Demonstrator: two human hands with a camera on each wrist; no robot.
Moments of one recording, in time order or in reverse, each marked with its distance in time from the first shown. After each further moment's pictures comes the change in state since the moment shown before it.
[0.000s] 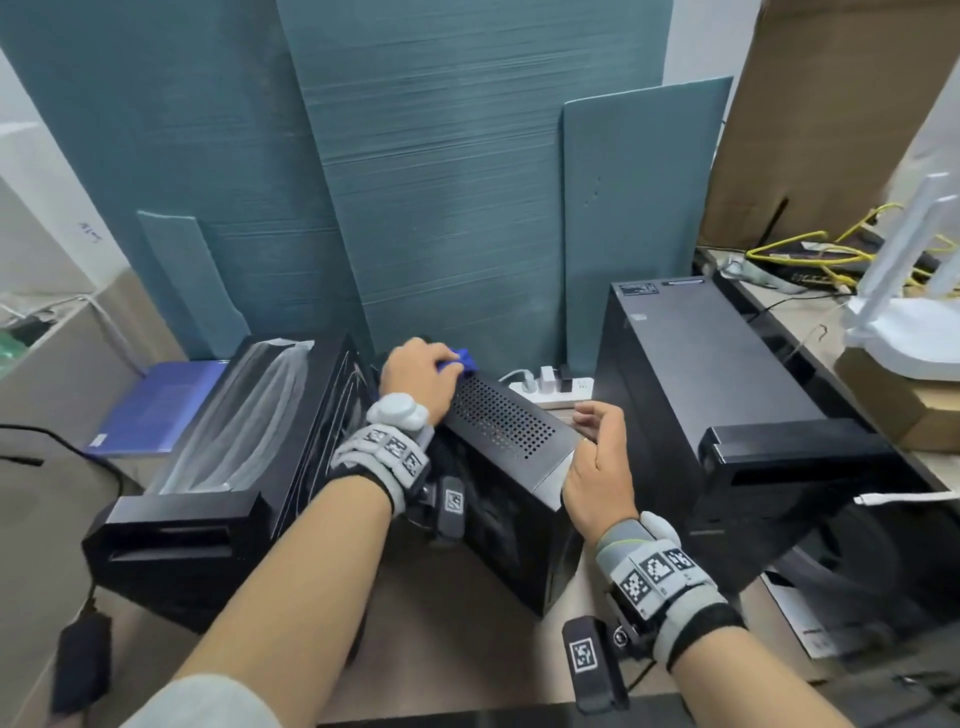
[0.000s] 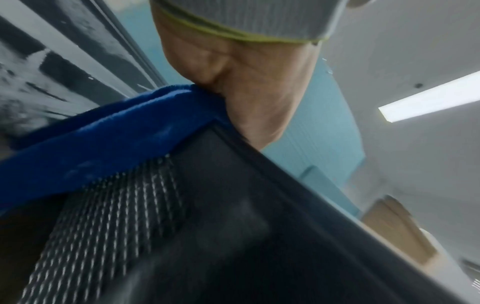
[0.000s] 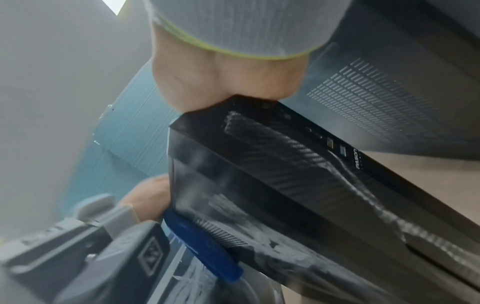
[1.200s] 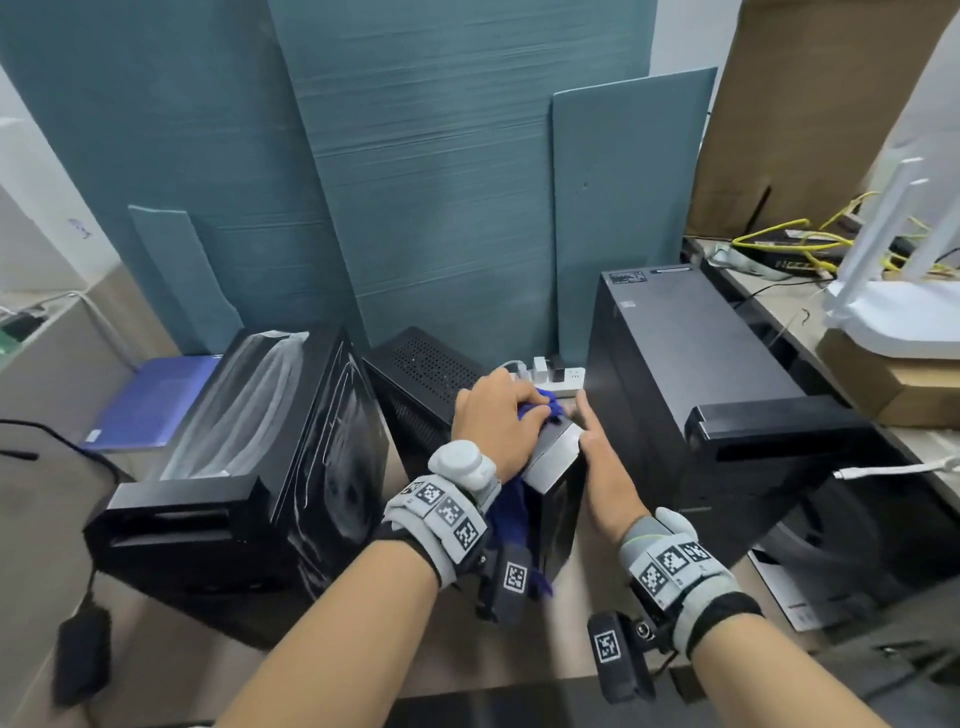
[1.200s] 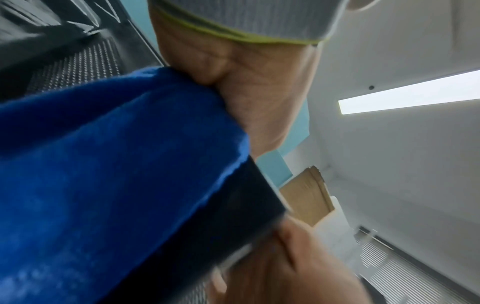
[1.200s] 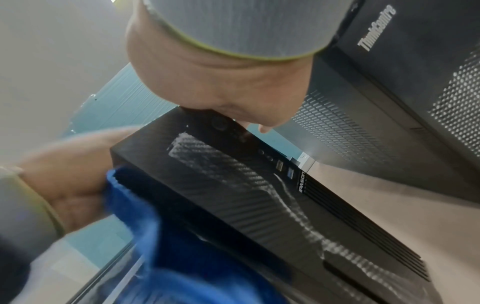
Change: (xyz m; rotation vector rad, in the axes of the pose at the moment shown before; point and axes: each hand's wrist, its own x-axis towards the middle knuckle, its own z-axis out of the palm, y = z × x) left_hand -0.092 0.077 0.023 -0.160 -0.164 0.193; right_hand -0.011 0.009 -0.024 0.330 -0.330 0.296
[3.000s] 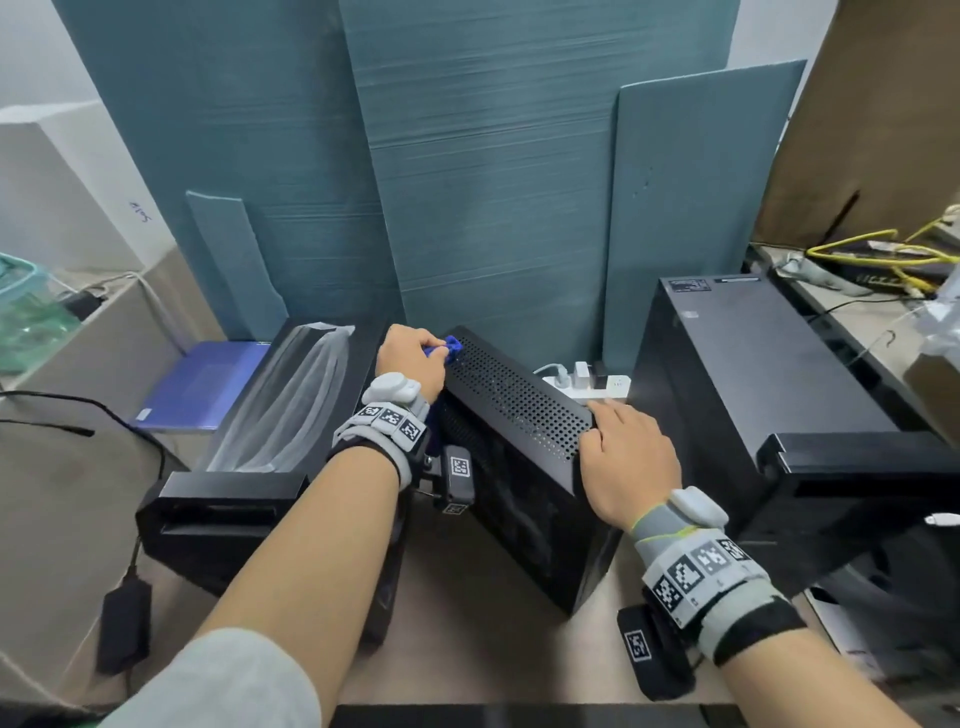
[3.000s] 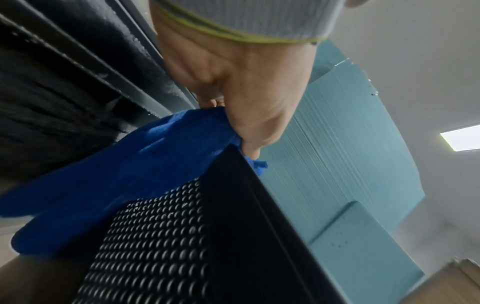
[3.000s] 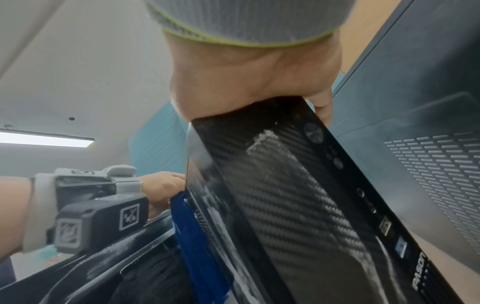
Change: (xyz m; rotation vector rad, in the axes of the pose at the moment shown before) left_hand 0.071 -0.140 -0.080 -0.020 0.317 -0.389; right_hand 0.017 -0.050 0.045 -1.341 0.126 -0.133
